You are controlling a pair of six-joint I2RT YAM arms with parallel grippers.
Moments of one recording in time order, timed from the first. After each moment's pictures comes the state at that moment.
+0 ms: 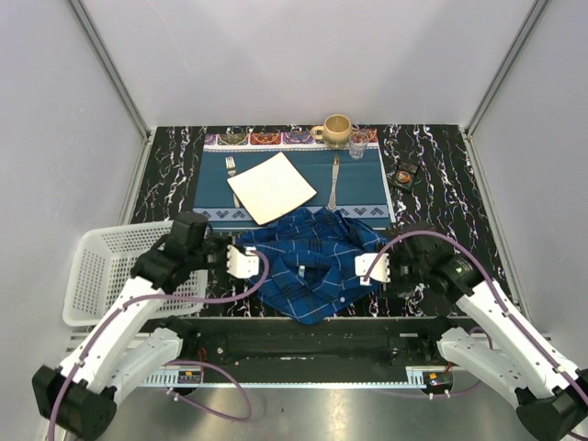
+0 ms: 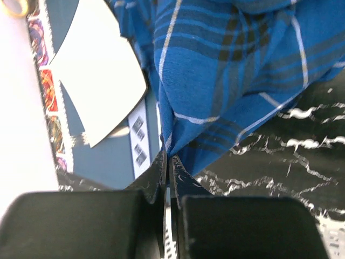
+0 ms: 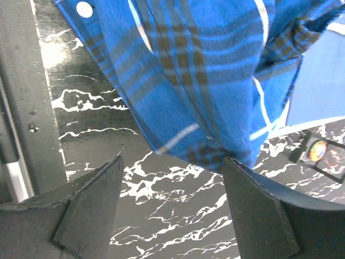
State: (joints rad) left arm -0.45 0.83 0.72 -0.69 0.38 1.24; right arm 0.54 0.79 0.77 -0.95 -0.23 -1.08
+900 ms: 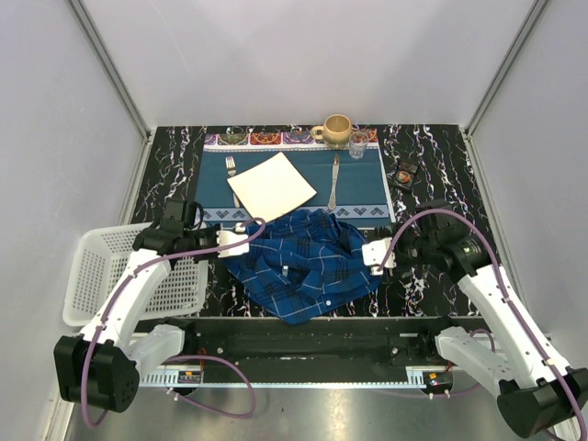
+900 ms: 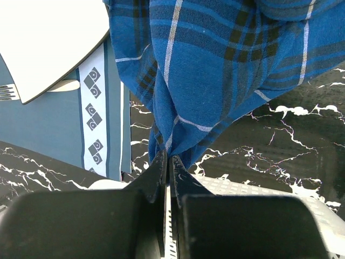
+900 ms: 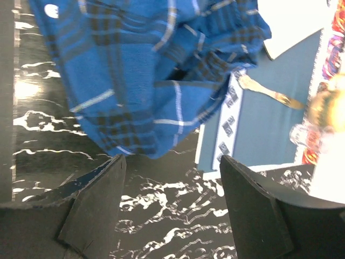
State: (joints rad) left arm -0.18 1.01 0.79 -0.81 0.43 1.28; right arm 0.35 0.88 0.92 -0.92 -0.52 -1.36
